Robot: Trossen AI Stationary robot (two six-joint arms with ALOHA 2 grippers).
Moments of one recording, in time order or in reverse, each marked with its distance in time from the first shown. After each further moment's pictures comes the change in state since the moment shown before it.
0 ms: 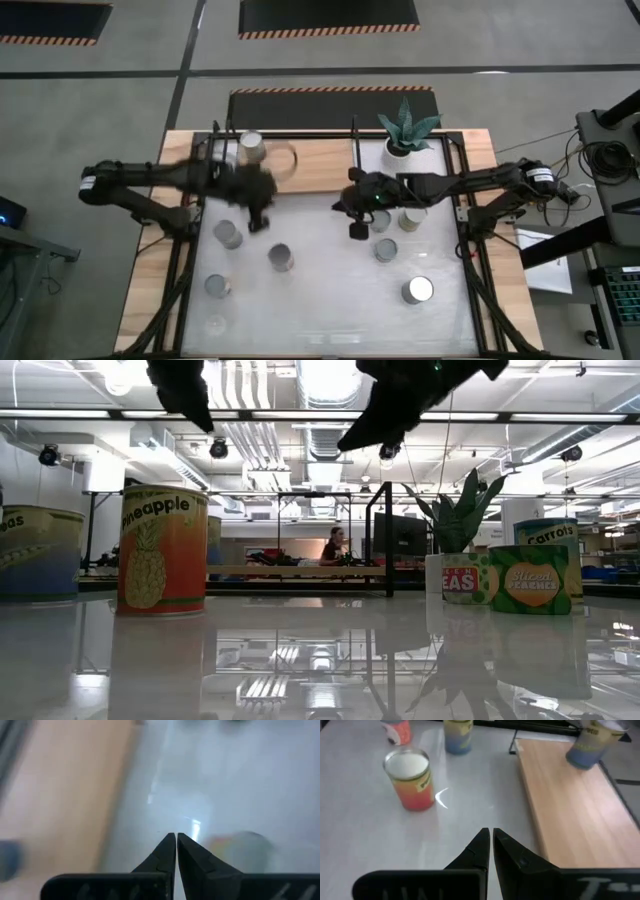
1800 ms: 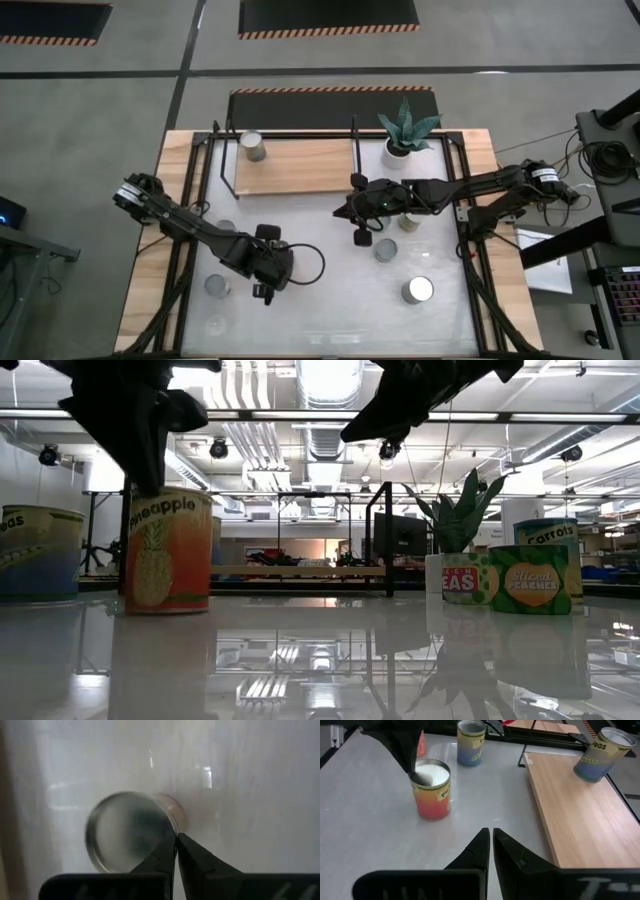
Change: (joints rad) left arm -0.415 0.374 0.003 0.054 -0.101 -0.101; right arm 0.037 -0.040 -0.071 0.100 -0.004 0.006
